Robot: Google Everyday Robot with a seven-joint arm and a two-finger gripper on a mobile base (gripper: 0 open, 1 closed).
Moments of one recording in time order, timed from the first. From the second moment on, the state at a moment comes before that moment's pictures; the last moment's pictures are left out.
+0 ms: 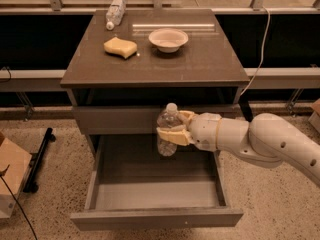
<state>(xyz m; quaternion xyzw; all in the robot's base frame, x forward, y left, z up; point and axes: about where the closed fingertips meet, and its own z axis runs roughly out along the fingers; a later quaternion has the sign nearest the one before) 0.543 -0.038 0.771 -0.42 0.67 0.31 0.53</state>
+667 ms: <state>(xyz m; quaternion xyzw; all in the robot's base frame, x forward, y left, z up) 0.533 -0.038 0.722 -0.41 0.69 0.30 0.51</state>
